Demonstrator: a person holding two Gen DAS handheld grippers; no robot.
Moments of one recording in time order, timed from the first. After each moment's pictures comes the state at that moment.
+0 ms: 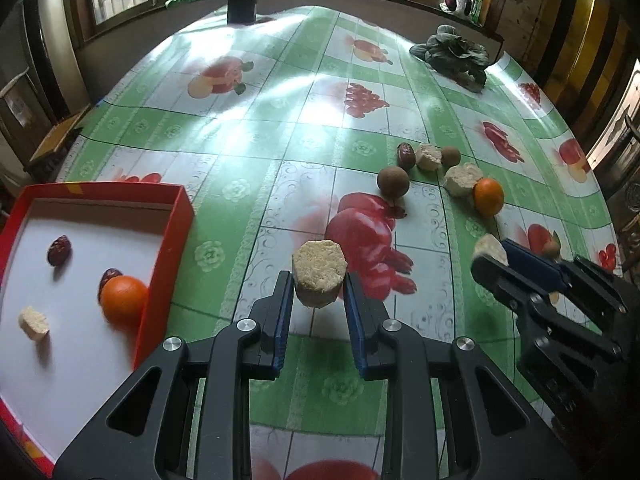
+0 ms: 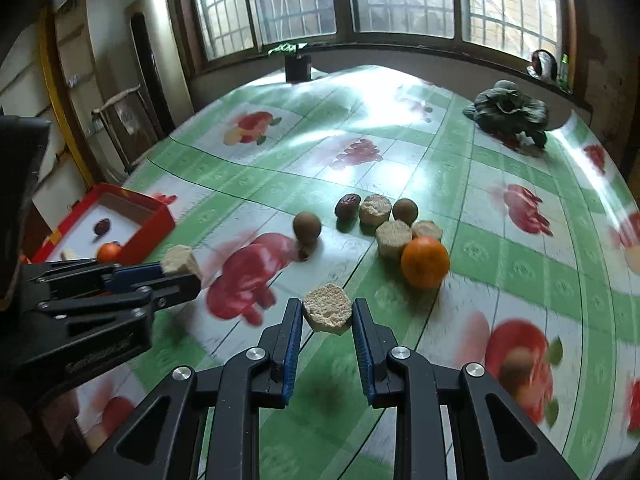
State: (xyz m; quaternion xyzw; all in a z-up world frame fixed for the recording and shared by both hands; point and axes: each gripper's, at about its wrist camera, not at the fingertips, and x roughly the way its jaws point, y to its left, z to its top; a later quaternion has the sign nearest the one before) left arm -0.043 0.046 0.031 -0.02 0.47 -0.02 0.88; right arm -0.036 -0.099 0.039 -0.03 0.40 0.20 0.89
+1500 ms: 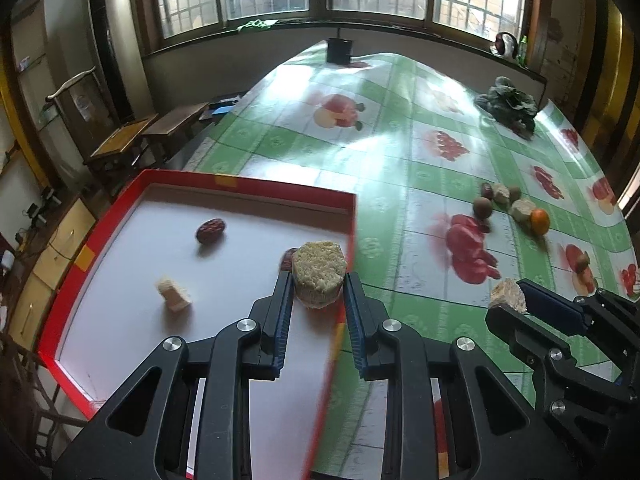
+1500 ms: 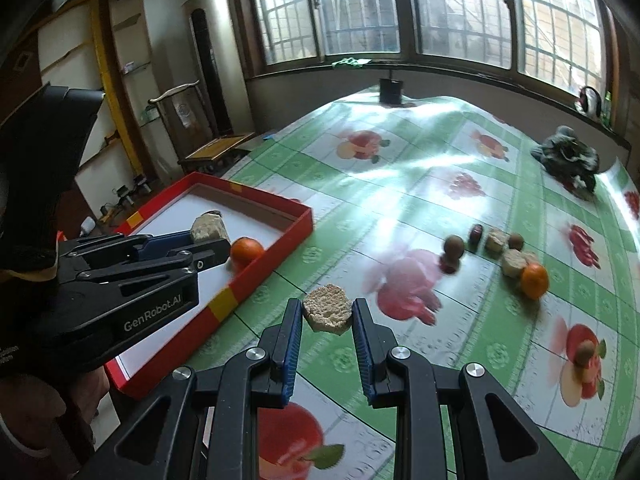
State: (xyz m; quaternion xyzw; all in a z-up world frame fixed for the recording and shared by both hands) left arm -0.110 0.138 0.065 -0.03 0.41 0.08 0.91; right arm -0.101 -0.002 0.075 -0.05 0.37 0.29 0.88
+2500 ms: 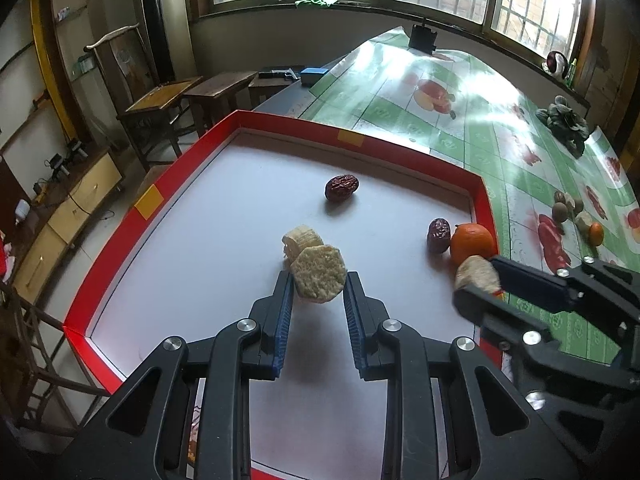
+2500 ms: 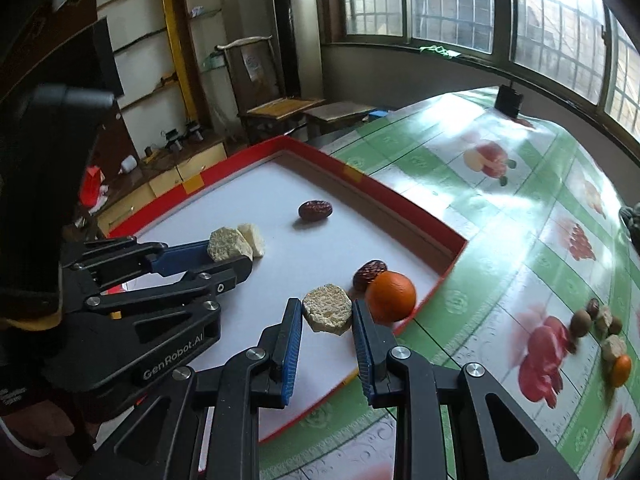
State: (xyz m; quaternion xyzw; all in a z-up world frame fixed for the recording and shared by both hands) left arm -0.133 0.231 0.035 -0.08 0.43 0.14 0.89; right arm -0.093 0.132 0.056 -0.14 0.38 0.38 0.83
